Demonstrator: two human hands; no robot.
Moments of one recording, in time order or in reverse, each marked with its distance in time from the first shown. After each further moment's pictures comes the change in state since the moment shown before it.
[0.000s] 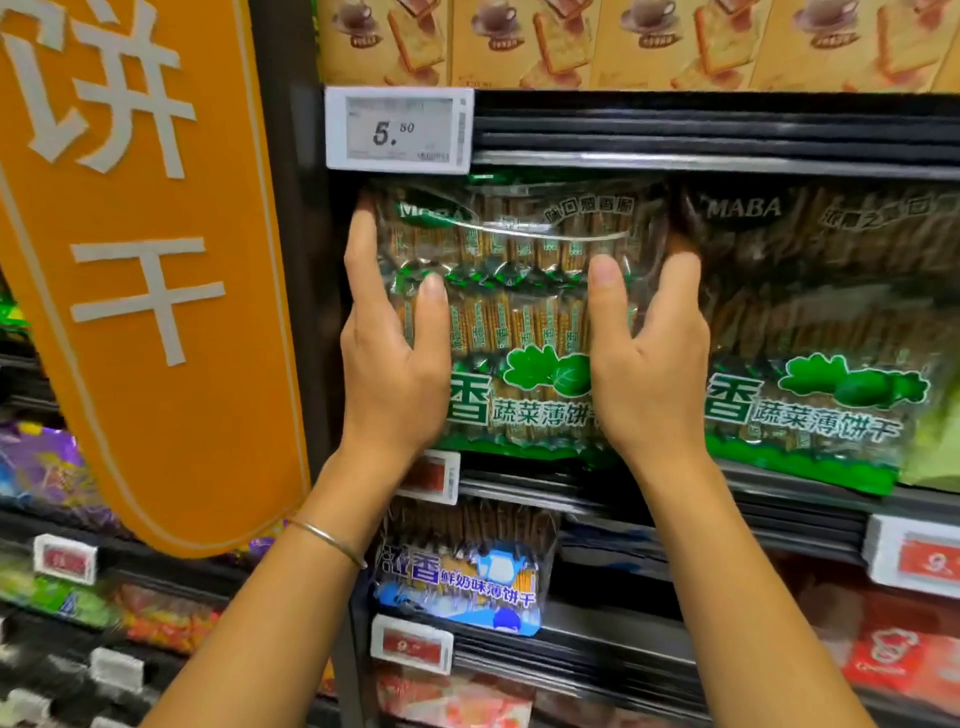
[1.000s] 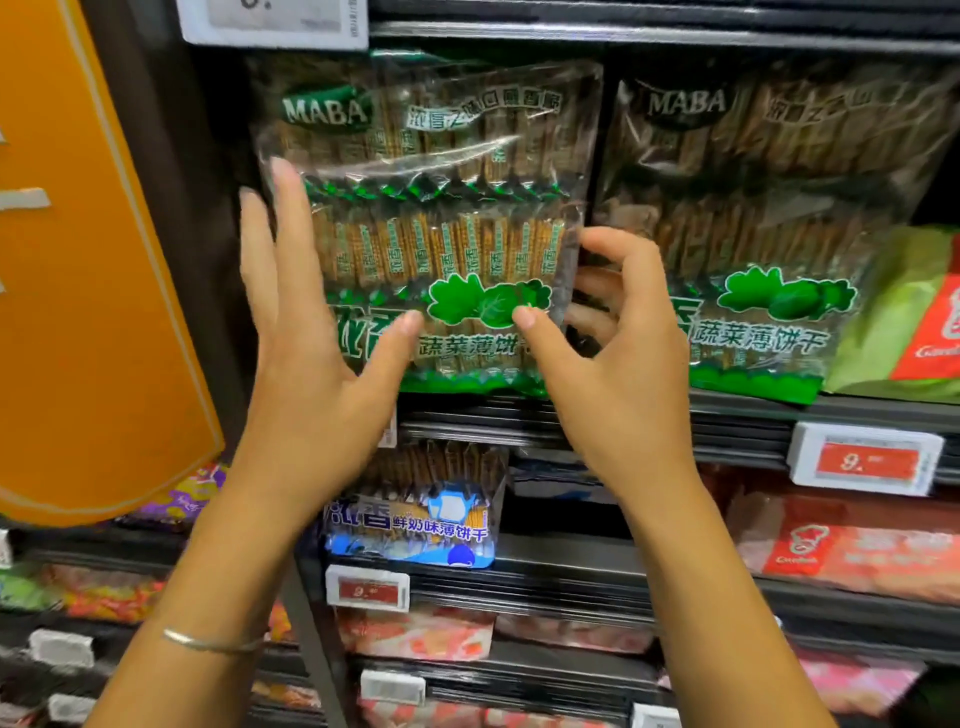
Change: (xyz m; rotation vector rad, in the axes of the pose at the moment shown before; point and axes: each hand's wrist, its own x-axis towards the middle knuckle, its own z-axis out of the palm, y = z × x) left_hand -0.040 0.008 -0.027 0.174 -0.283 0.070; right_hand -0.047 0.004 -0.035 0.039 -0.153 0.214
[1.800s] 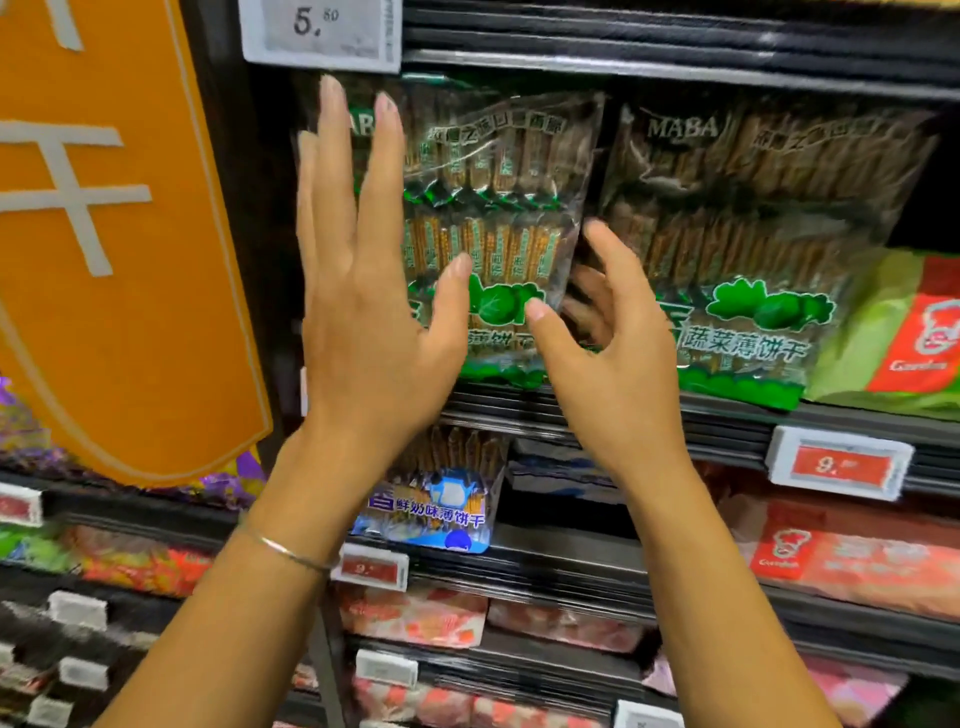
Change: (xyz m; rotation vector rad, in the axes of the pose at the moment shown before) left_hand 0.017 0.048 0.011 0.160 0.201 0.126; right_hand 0.000 -0.003 -0.003 0.085 -0.096 -0.009
